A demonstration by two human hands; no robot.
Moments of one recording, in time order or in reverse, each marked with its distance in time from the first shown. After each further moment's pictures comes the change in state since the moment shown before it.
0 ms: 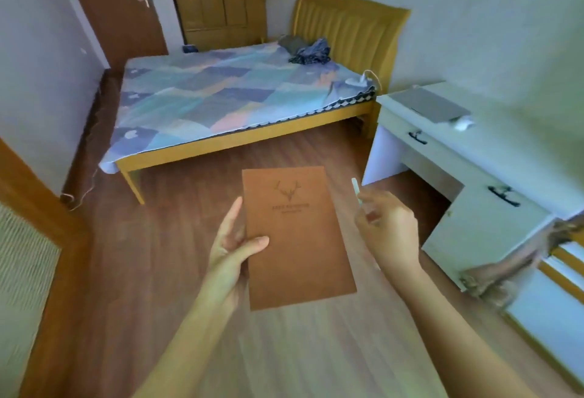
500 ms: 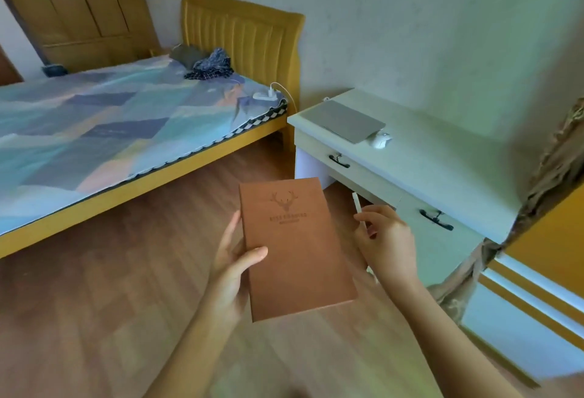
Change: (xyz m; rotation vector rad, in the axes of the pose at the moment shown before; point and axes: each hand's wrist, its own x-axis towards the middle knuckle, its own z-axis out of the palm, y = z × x) left_hand 0.312 -0.111 0.203 0.057 -0.251 -0.252; right_hand 0.254 0.204 0.019 -0.076 0.157 0.180
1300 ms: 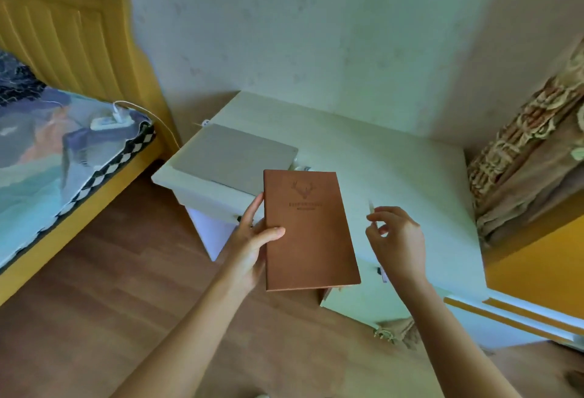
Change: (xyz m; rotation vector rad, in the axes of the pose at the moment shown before) left_hand 0.508 -0.073 0.250 0.135 -0.474 -0.347; right_hand 0.356 0.229 0.057 -0.245 0.288 0.397
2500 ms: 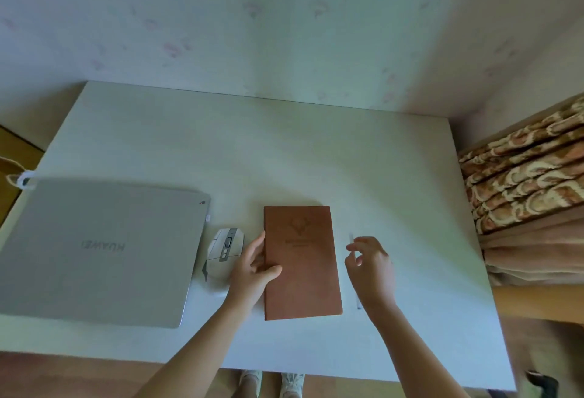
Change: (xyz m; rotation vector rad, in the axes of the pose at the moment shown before) left_hand 0.353 -0.134 0.071 0.467 -0.079 -0.315; right_hand 0.194 0.205 0.158 -0.214 -0.210 0.560
